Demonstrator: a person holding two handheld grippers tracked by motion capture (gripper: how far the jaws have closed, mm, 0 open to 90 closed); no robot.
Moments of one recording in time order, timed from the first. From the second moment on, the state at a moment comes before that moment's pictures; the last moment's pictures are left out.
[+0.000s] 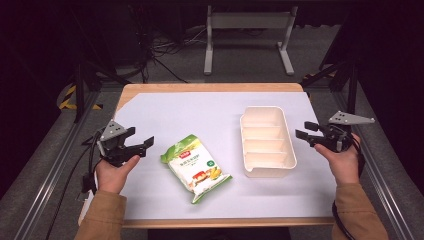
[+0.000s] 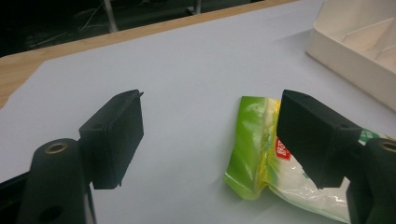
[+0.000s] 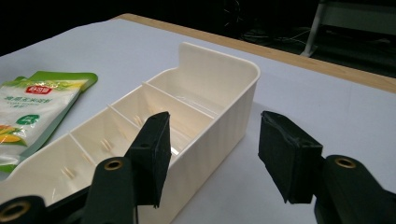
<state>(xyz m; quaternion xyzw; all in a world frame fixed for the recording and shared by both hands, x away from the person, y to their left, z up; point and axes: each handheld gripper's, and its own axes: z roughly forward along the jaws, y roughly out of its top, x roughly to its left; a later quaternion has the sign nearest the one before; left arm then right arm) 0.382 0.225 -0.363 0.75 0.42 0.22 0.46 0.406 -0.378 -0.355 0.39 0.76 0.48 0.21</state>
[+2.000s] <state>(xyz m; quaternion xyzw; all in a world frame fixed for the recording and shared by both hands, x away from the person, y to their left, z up) 0.429 0.173 -0.418 0.83 0.44 0.03 0.34 0.383 -0.388 -0.358 0.41 0.75 0.47 0.23</state>
